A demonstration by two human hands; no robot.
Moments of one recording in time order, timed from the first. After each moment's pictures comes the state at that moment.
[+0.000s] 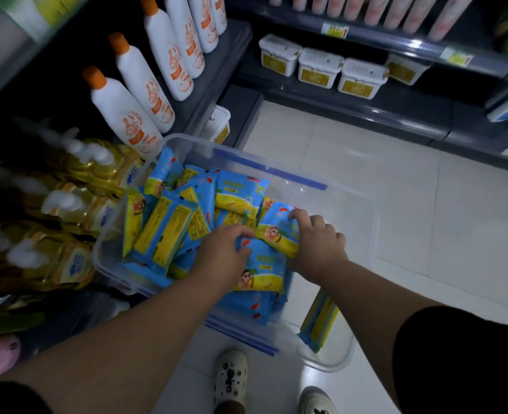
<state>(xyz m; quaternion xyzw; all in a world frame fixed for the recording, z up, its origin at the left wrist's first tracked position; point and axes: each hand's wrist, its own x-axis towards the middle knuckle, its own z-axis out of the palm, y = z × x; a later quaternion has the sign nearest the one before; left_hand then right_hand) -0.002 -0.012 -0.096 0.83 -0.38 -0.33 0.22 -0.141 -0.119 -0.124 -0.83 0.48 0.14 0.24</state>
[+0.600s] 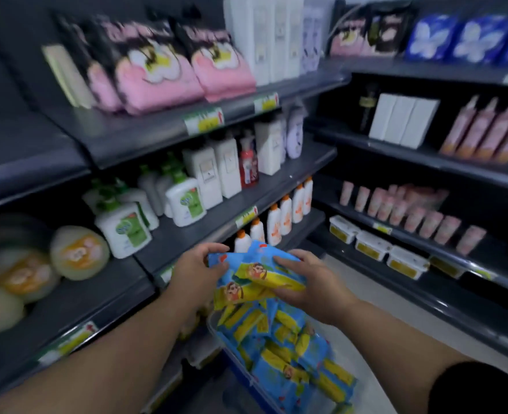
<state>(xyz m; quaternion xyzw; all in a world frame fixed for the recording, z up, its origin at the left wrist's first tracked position) 0.014 0.111 0.231 0.83 -0.18 -0.14 0.50 -0.115 -0.081 0.192 -0.93 0.15 -0.07 0.33</state>
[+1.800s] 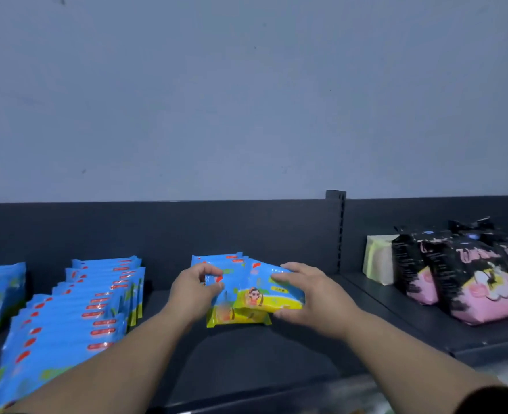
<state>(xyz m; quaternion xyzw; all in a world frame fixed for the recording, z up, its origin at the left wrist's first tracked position) 0.214 0.573 0.464 0.81 -0.01 0.18 0.55 0.198 0.327 0.473 -0.94 -0.23 -0.18 0.18</state>
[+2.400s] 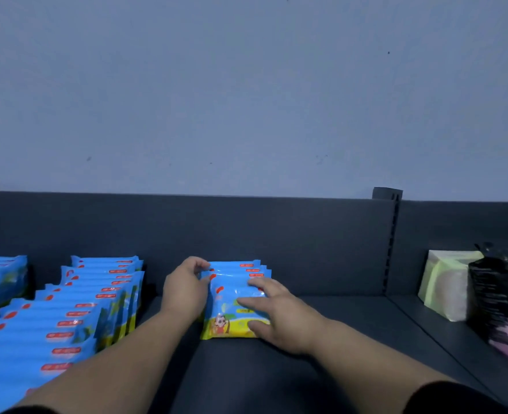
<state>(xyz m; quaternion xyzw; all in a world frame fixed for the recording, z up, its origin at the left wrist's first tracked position) 0.309 0.588 0.450 0.83 0.12 0.29 0.46 0.321 0.383 0.441 -0.90 -0.39 -0.08 0.14</state>
